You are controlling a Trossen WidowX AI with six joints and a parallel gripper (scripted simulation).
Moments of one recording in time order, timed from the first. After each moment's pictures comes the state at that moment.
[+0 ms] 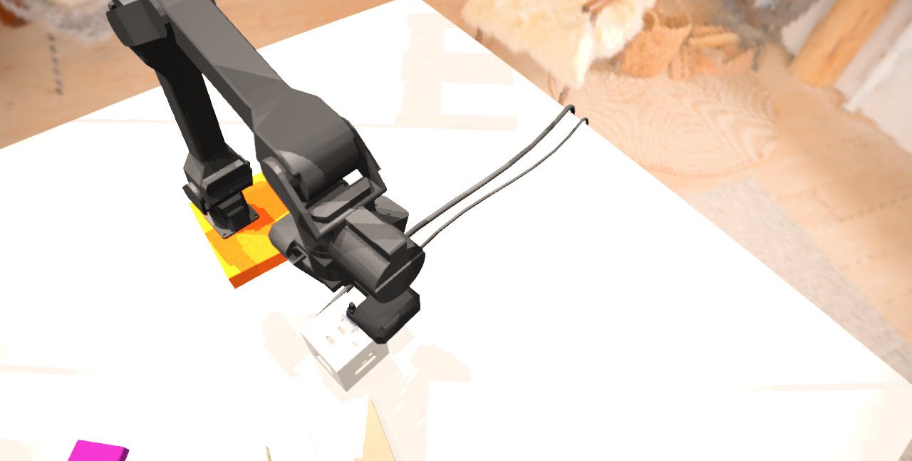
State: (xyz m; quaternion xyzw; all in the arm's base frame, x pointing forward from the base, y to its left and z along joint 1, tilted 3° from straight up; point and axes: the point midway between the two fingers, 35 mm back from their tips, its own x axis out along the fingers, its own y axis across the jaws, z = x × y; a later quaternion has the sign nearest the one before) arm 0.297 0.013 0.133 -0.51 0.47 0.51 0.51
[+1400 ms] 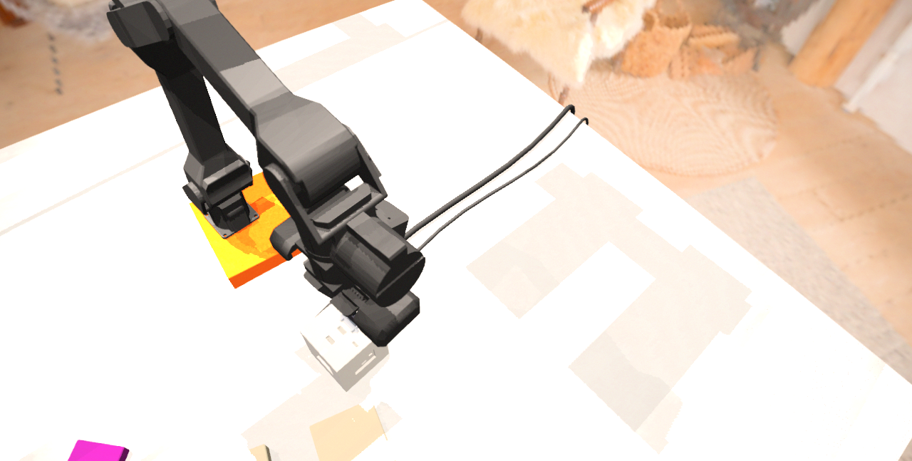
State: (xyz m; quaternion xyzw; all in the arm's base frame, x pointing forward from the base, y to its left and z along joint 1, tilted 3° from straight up) arm 0.297 0.013 0.125 -0.51 0.47 0.51 0.51
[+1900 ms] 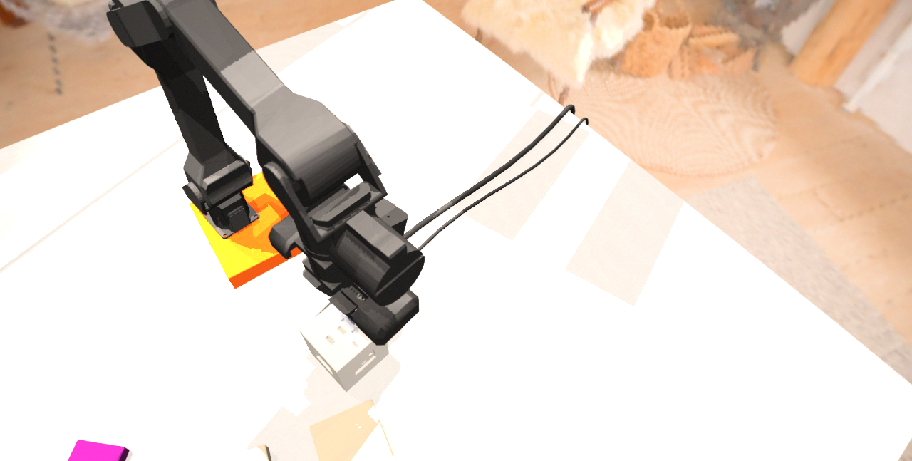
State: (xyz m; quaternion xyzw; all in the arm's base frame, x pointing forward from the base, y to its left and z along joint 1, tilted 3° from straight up) arm 0.295 0.013 0.127 -0.51 0.47 0.51 0.51
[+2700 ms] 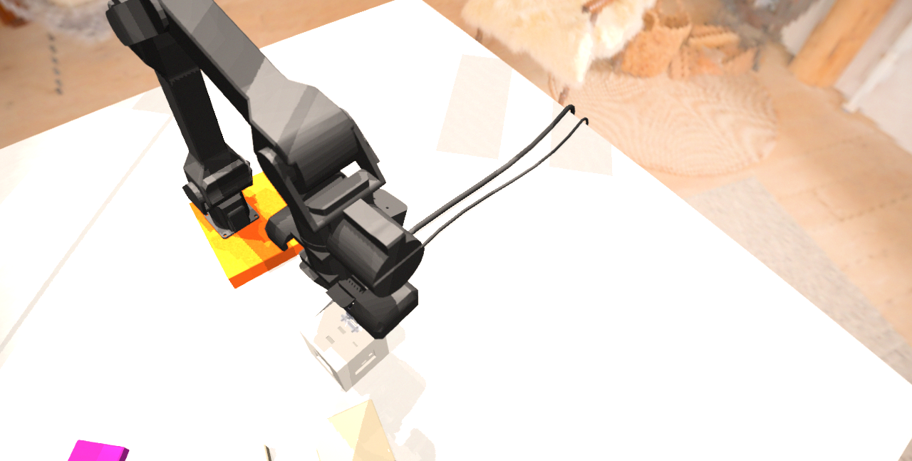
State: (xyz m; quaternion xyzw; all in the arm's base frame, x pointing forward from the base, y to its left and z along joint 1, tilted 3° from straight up) arm 0.294 0.012 0.143 -0.51 0.47 0.51 0.51
